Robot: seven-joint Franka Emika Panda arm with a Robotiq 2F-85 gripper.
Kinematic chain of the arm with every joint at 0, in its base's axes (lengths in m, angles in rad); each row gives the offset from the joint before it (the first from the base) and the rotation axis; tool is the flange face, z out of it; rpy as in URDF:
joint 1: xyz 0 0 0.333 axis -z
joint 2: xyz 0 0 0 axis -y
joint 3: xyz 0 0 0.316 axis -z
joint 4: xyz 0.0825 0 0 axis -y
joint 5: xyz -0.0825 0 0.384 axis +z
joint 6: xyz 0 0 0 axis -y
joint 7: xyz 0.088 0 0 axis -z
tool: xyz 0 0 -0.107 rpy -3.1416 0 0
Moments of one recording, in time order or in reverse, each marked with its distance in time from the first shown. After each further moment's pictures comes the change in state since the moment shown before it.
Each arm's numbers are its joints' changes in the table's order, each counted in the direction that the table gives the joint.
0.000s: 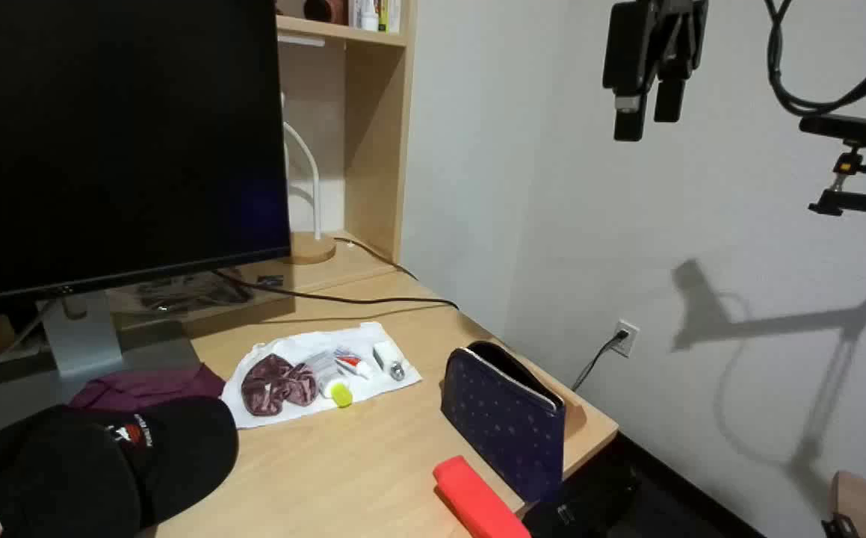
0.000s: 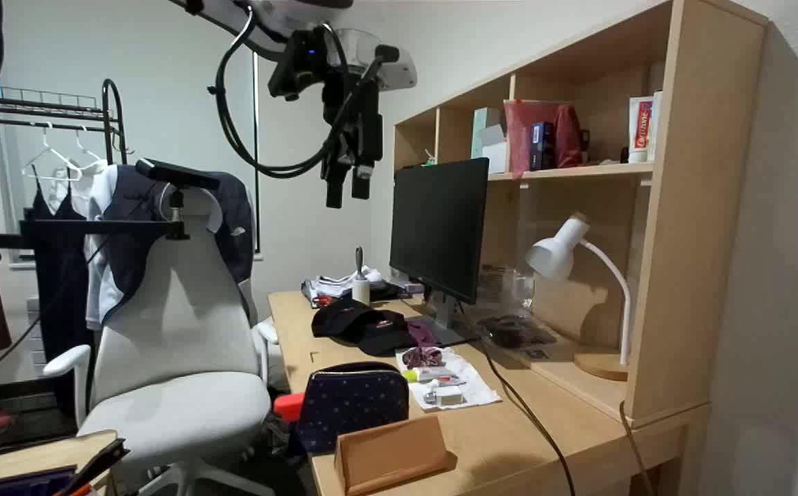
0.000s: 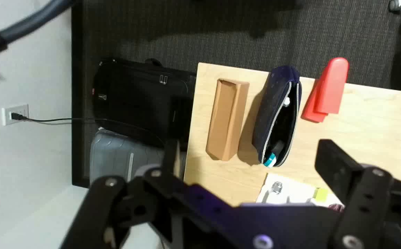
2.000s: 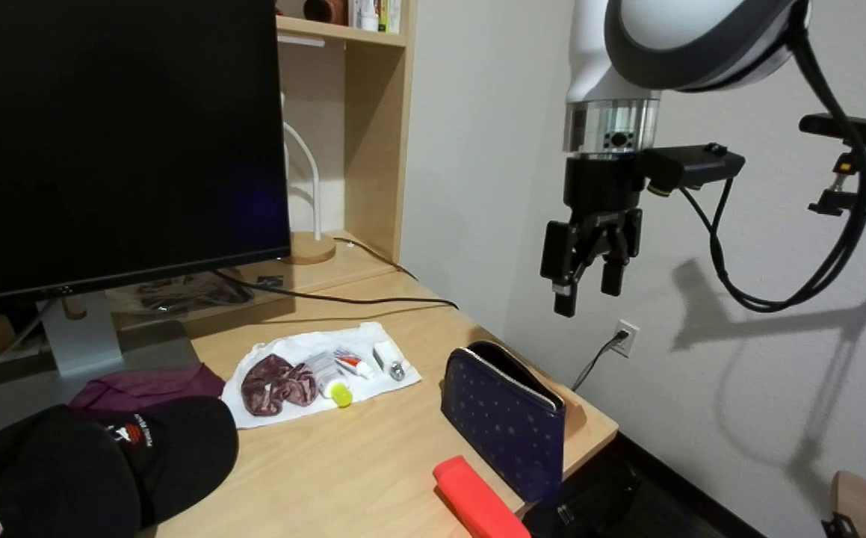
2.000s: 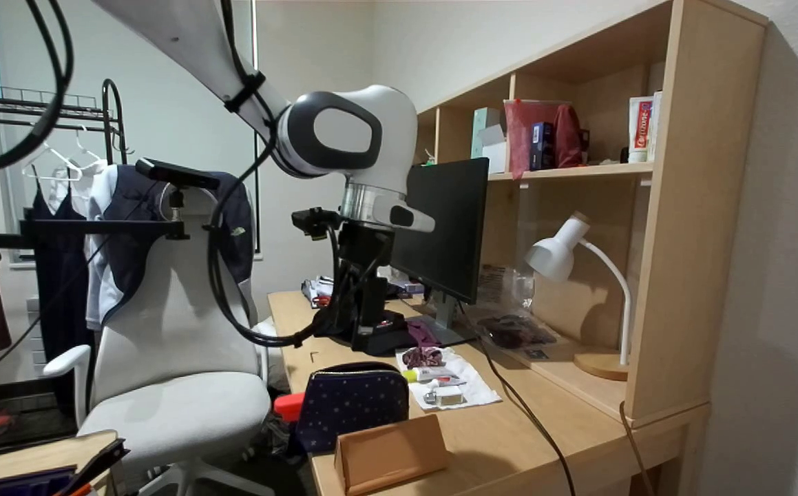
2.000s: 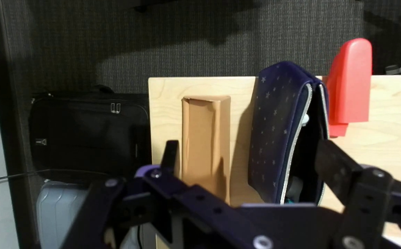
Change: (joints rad) arm -0.005 -0.188 0.090 -0.299 0.146 0.438 0.031
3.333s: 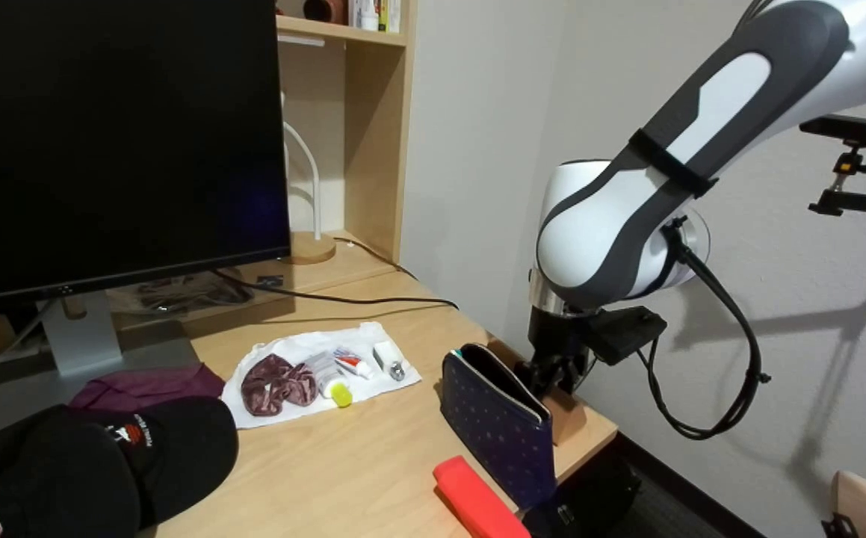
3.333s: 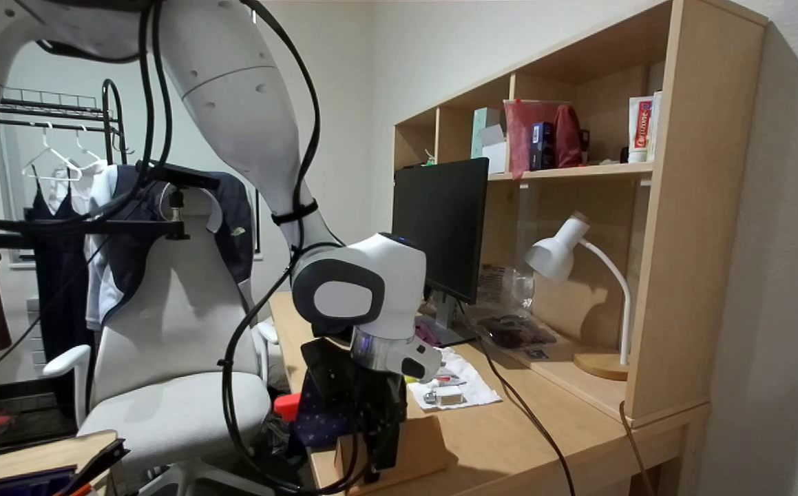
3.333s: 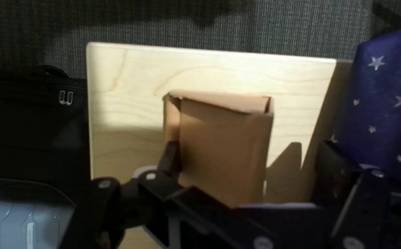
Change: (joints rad) arm 0.028 -0.419 -0.005 -0.064 0.187 0.505 -0.270
